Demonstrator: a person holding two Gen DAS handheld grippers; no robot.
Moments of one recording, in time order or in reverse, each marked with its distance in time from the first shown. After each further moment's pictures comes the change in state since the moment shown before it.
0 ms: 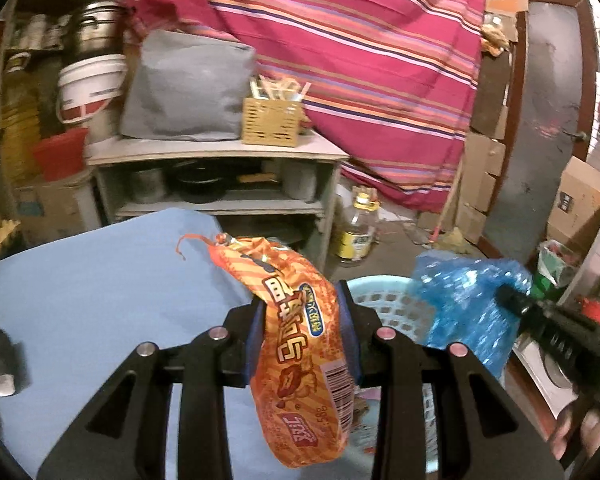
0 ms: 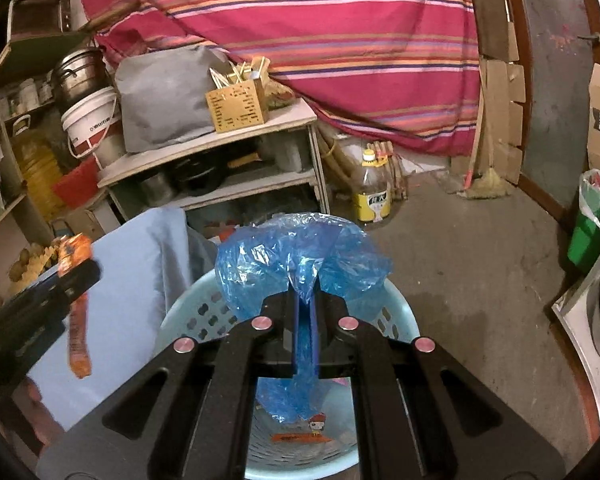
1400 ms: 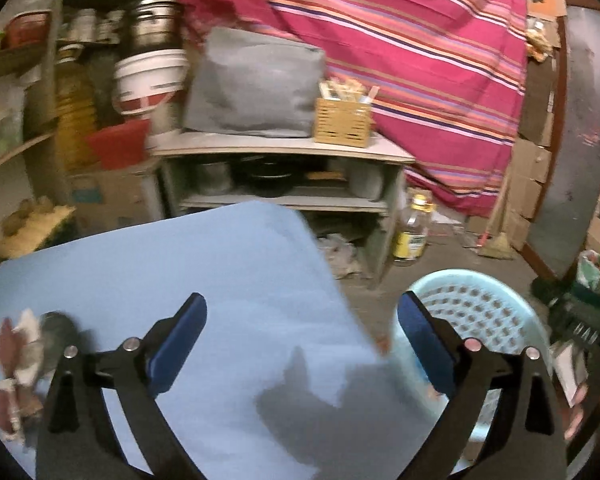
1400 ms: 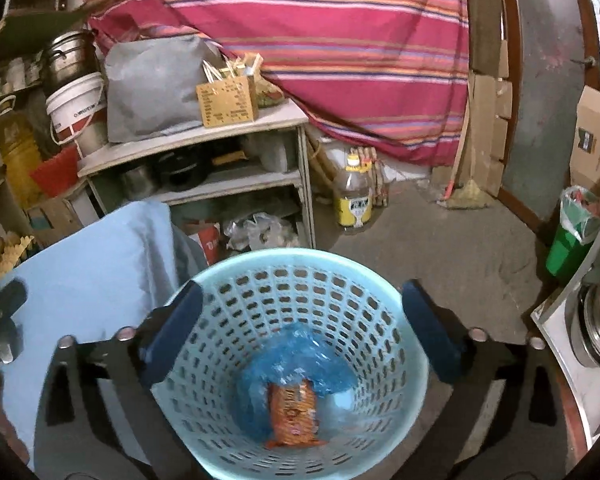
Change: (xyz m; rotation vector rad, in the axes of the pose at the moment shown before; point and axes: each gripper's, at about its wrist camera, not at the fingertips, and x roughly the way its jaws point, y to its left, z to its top) left arm -0.053 0.087 -0.015 -0.054 0.001 0.202; right arm 0.003 0.037 -0.002 -0.048 -0.026 -0.107
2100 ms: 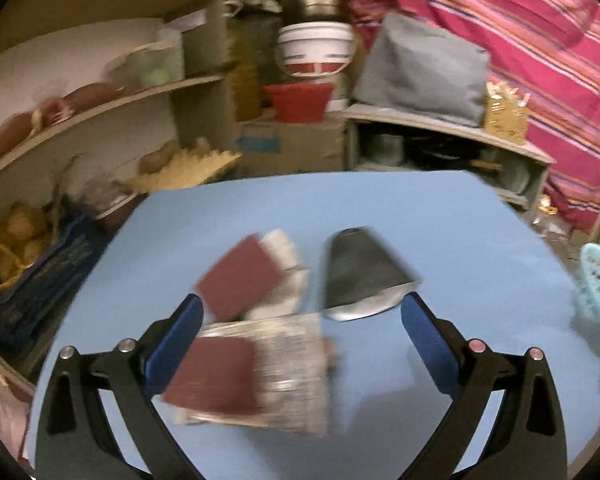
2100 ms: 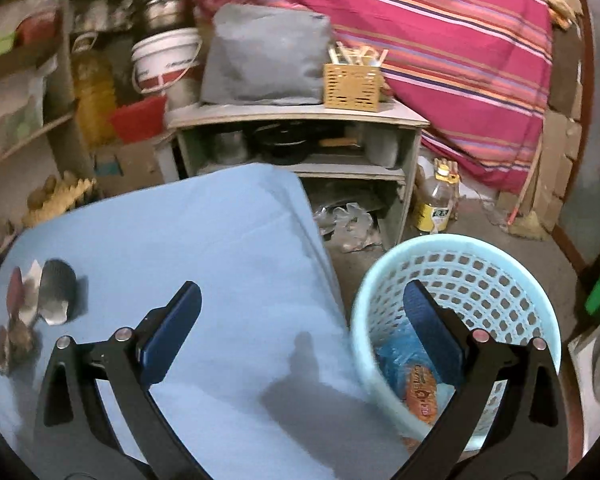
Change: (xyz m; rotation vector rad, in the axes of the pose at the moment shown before) left arm -0.090 0.249 -0.097 -0.146 0.064 0.372; right arm -0.007 0.180 -0.036 -0.202 0.033 0.165
